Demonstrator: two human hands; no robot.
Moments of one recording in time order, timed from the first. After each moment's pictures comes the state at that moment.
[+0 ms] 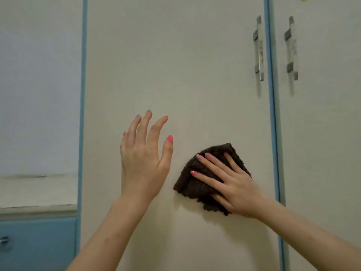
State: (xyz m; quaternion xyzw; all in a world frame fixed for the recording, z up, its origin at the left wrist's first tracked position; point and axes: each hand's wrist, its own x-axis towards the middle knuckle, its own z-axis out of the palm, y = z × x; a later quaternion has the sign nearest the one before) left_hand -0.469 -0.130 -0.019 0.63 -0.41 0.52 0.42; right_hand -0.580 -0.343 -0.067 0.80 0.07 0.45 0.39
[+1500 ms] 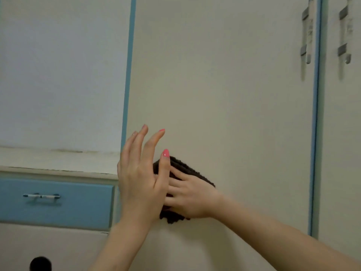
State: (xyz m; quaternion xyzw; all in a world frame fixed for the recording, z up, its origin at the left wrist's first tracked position) left_hand -0.467 -0.059 -0.097 0.63 -0.35 0.49 0.49; right_hand -0.458 -0.233 -0.112 0.76 0.29 0.38 0.44
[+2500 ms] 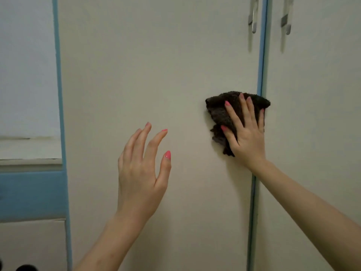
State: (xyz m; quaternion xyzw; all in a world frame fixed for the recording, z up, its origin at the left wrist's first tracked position) left_hand -0.504 -0.128 -0.132 0.65 -0.43 0.44 0.44; right_hand -0.607 -0.380 -0.077 0.75 -0.14 0.62 0.19
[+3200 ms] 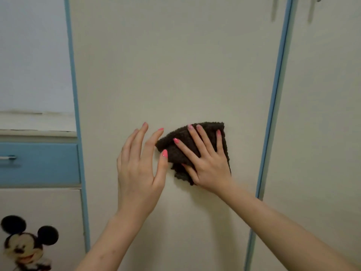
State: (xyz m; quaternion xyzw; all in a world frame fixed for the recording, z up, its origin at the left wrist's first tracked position) left_hand -0.496 -0.108 -0.178 0.68 -0.40 0.43 0.43; right_hand -0.552 -0.299 -0.185 0.78 -0.03 0.53 0.32
